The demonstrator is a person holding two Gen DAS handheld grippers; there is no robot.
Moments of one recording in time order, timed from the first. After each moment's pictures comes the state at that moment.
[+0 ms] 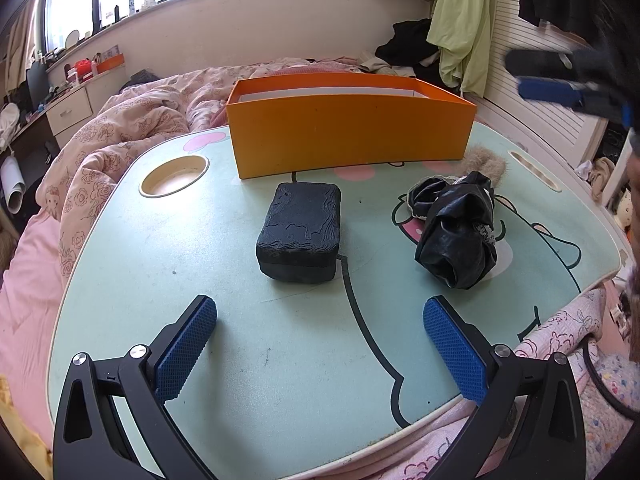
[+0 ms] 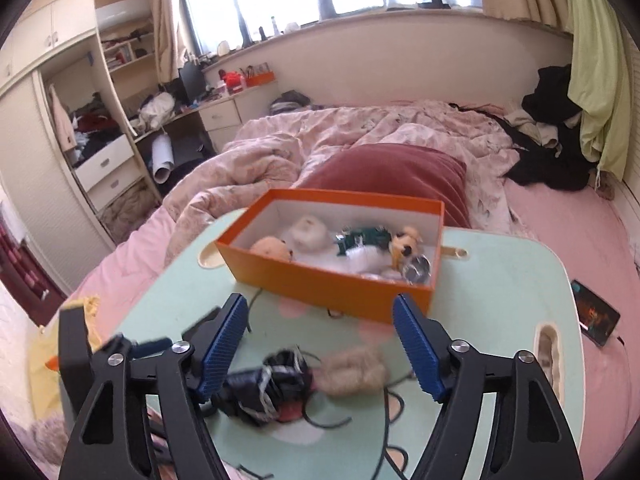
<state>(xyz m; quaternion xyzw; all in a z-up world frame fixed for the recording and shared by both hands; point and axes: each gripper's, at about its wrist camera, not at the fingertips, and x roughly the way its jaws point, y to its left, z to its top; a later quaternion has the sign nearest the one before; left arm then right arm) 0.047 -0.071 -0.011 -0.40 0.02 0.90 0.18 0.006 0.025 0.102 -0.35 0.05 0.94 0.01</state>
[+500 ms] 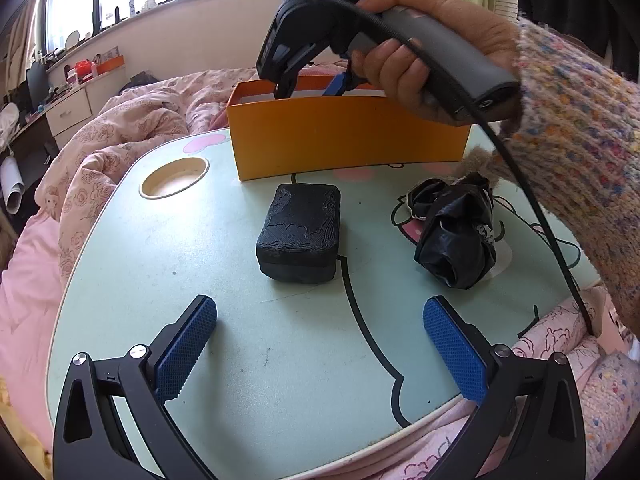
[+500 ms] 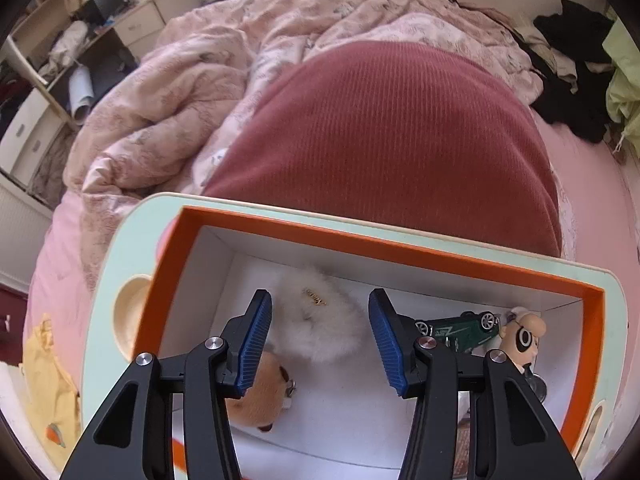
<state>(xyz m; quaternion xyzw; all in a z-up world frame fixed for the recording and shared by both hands) 0.047 -0.072 -0.011 -0.39 0.02 0.90 0.18 -0.225 0.017 0.010 -0.56 0.07 0.82 0.11</state>
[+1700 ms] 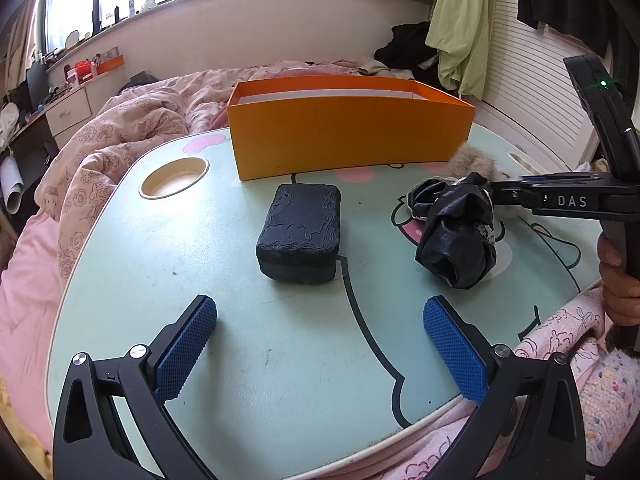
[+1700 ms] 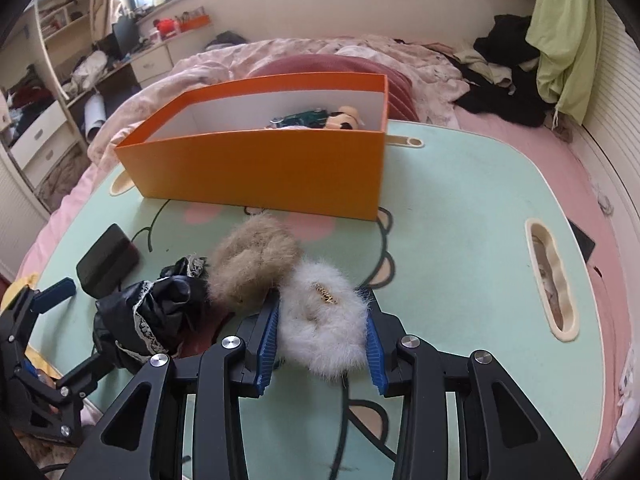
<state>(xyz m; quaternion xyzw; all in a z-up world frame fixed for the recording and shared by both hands) 0.045 -0.074 -0.013 -0.39 0.01 0.90 0.18 0.029 0.045 0.011 -0.43 0.03 0.89 0.13</state>
